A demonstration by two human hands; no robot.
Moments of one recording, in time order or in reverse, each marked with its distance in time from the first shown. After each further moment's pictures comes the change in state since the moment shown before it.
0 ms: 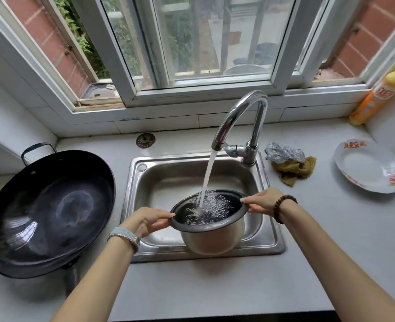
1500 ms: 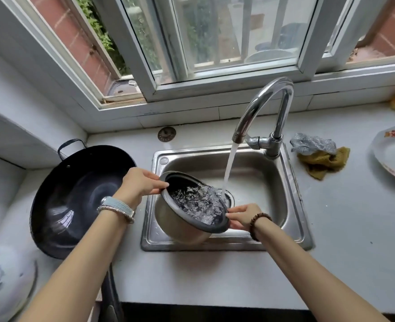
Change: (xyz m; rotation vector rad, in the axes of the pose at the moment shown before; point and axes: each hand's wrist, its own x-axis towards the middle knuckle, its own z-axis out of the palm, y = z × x) left_hand -0.048 0.072 -0.047 0.337 0.348 0.344; right_hand 0.011 0.055 0.108 0.274 -0.174 0.099
